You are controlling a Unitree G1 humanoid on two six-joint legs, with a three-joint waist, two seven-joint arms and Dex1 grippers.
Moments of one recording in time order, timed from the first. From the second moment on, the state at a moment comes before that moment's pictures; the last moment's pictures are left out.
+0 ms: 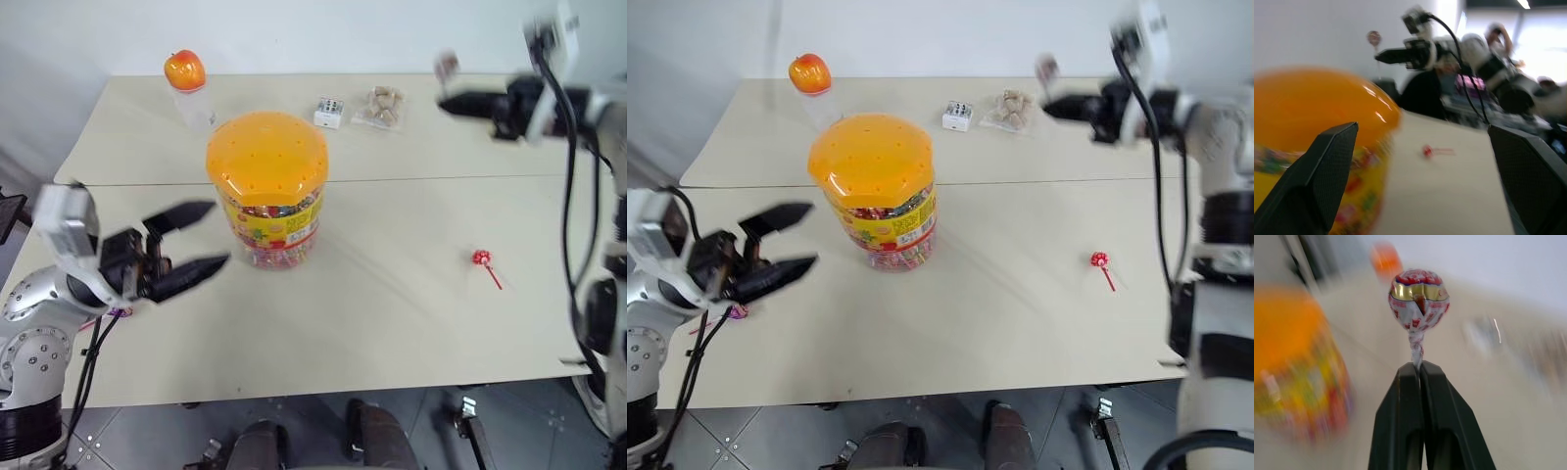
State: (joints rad) left arm -0.14 0.77 0.39 -0.33 -0.97 0.49 -1.07; right arm -1.09 -0.94 0.02 0.35 0.39 0.97 1.03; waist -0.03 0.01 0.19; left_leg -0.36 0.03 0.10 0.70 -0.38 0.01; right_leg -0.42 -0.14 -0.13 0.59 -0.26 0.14
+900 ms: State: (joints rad) left arm -0.16 0.78 0.26 -0.17 -0.62 0.31 -1.12; right arm -0.25 -0.96 -0.37 0.02 0.43 0.37 1.10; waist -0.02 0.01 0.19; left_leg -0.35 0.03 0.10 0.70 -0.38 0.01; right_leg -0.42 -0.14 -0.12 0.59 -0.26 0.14
